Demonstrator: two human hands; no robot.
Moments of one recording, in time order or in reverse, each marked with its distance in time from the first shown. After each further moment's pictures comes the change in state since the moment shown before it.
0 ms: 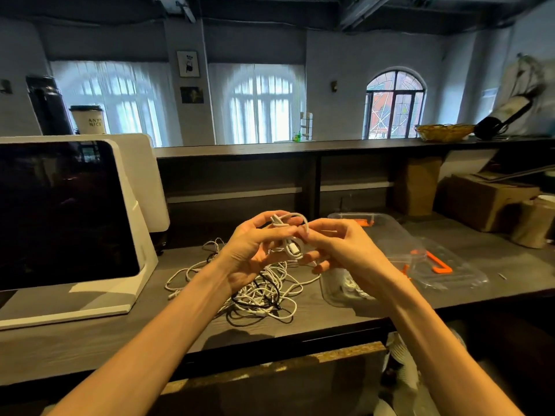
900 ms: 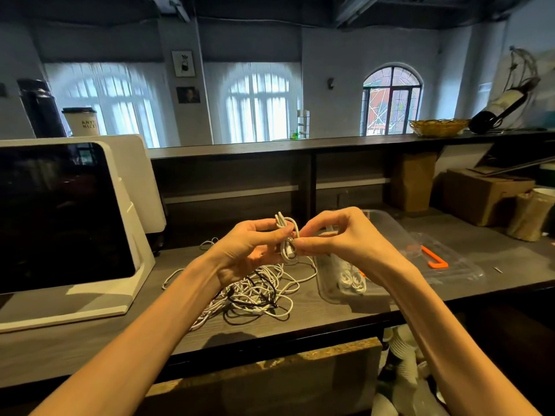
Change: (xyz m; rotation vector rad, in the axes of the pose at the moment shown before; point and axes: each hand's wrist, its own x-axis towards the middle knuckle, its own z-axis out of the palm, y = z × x) left_hand 0.007 0.006 0.003 0.074 -0.096 -0.151; right_hand -0.003 -0.004 -0.024 -0.190 -0.022 -0.126
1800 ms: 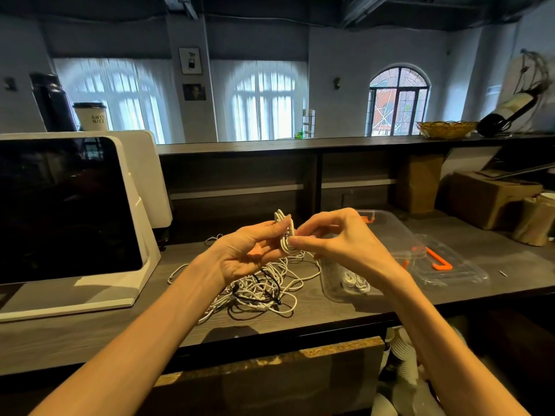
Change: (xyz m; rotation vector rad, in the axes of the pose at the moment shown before) left_hand -0.010 0.004 -0.003 -0.323 0.036 -0.173; right_hand 0.004 0.006 0.014 -0.146 0.036 -0.140
